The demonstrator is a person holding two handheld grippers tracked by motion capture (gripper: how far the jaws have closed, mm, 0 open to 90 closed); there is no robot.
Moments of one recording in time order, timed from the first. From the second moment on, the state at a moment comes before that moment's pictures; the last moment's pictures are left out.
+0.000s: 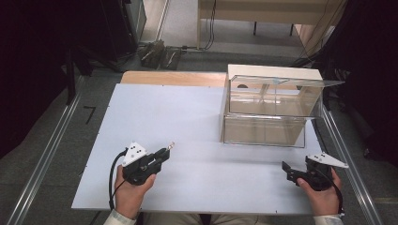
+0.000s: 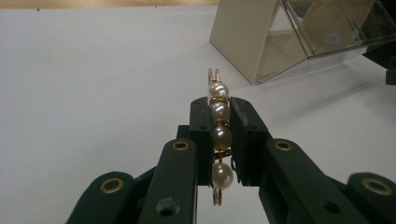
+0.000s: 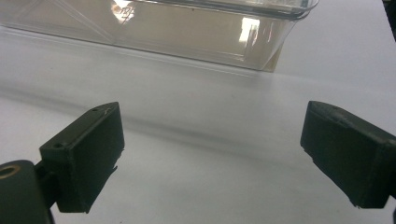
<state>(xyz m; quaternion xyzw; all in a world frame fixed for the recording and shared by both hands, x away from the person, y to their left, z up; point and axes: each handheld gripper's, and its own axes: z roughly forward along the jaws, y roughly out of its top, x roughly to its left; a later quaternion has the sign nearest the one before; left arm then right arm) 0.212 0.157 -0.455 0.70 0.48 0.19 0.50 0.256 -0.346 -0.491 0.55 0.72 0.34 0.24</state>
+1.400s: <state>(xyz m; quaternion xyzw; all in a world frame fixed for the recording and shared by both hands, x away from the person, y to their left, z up) 0.241 0.103 -0.414 0.69 0.43 0.18 0.55 0.256 -0.346 -0.491 0.55 0.73 0.34 0.23</state>
